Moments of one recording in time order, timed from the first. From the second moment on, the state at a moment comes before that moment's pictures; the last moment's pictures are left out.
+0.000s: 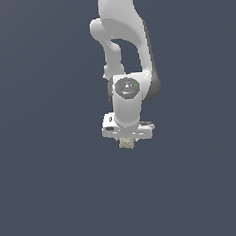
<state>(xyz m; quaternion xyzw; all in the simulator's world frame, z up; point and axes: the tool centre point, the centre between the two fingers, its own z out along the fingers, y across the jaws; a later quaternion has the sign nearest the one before) 0.022 0.031 0.098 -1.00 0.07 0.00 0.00</state>
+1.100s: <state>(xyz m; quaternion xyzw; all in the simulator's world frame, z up) 0.059 -0.129 0.277 -1.00 0.07 0.00 0.00</state>
